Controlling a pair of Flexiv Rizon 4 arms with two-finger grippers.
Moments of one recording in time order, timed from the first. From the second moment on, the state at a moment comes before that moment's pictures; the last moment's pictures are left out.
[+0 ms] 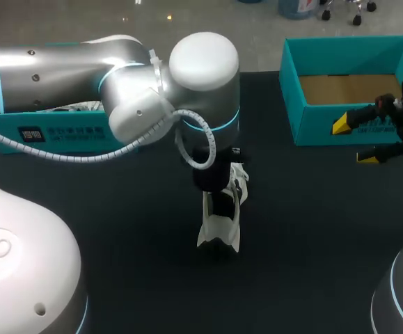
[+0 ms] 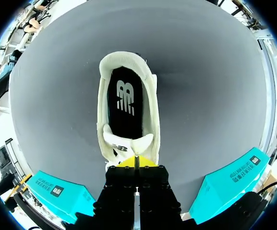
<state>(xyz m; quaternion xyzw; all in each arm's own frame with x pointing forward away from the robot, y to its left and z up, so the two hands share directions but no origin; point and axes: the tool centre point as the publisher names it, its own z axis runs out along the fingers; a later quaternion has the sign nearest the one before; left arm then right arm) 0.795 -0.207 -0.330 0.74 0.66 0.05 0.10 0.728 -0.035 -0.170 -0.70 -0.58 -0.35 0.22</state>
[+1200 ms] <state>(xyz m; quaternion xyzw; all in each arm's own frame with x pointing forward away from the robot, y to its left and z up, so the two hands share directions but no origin) 0.784 -0.204 -0.315 0.55 0.83 0.01 0.11 0.728 -0.035 -0.170 -0.70 -0.58 -0.35 0.22</state>
